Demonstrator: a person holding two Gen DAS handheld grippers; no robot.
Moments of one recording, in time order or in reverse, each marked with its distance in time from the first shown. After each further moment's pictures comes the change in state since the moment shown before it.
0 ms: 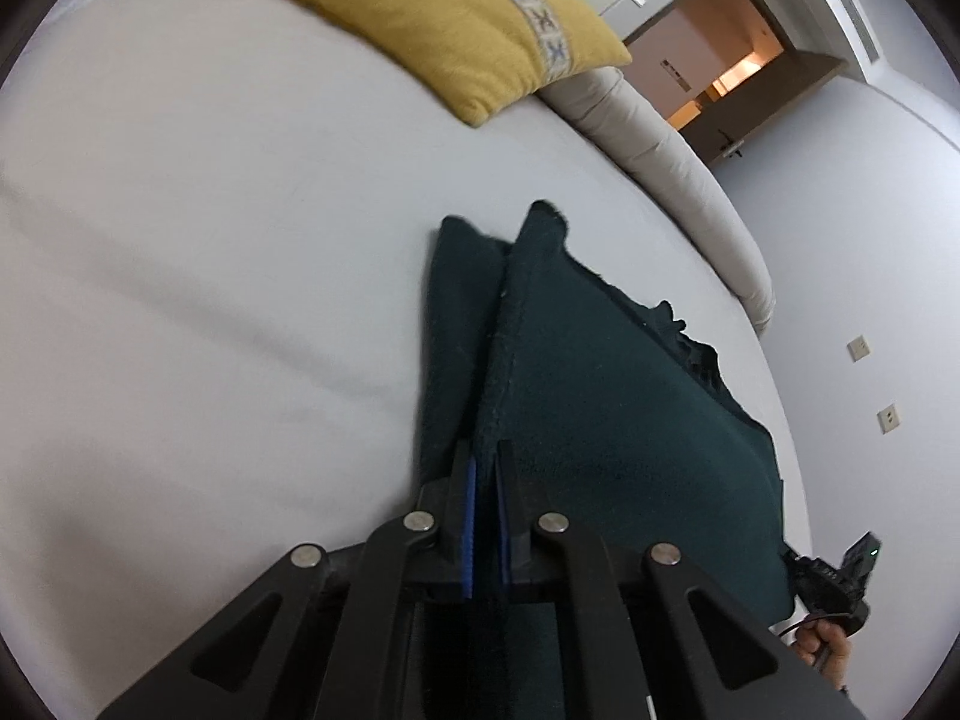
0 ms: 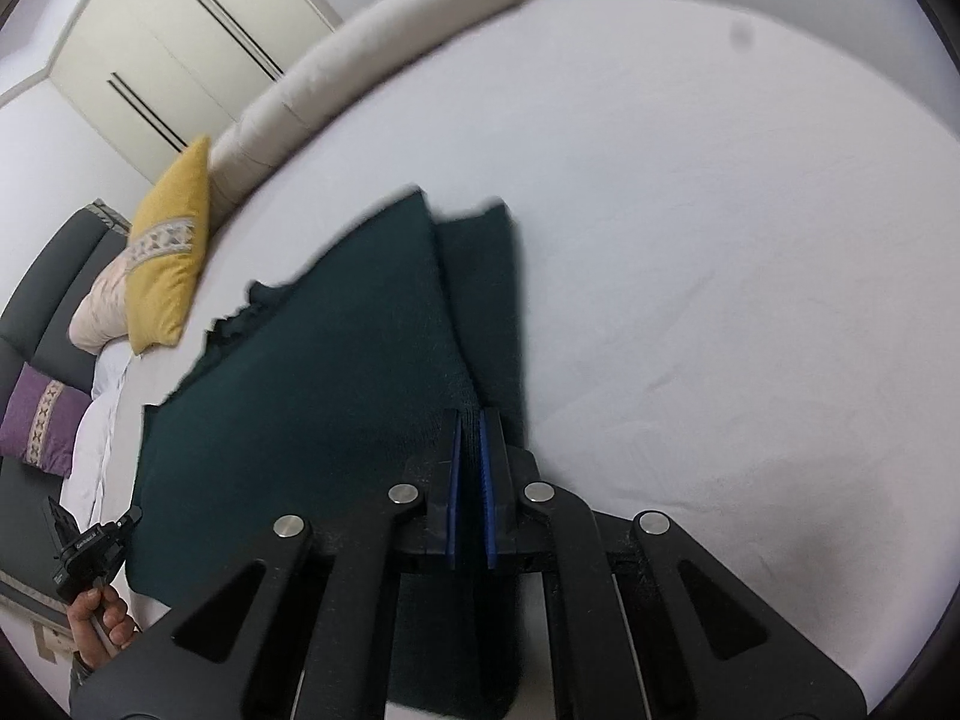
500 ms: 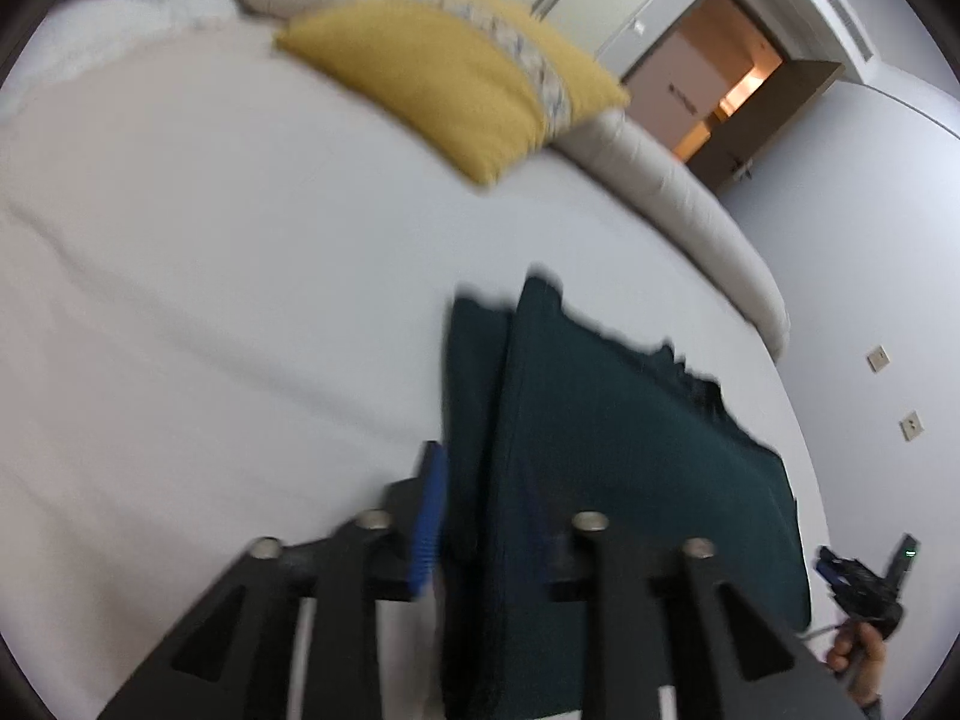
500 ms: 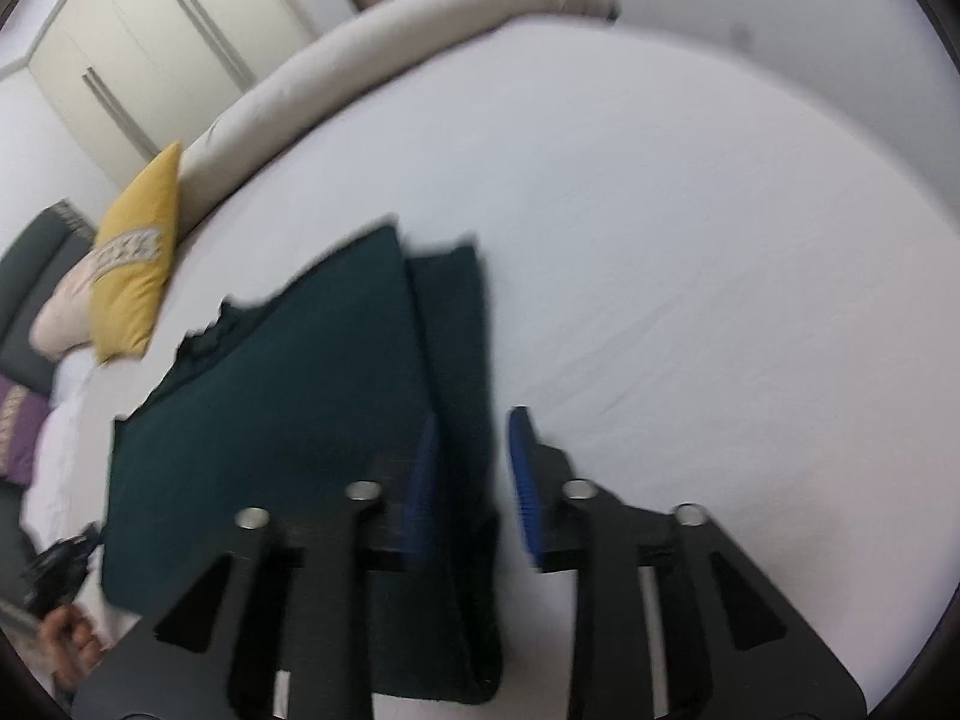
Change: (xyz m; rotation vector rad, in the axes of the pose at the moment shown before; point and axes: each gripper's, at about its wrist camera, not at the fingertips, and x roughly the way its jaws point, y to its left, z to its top) left arm -0.047 -0.020 0.007 0.066 -0.133 0.096; right arm -0.033 0.022 0.007 -0.035 -0.088 -0.160
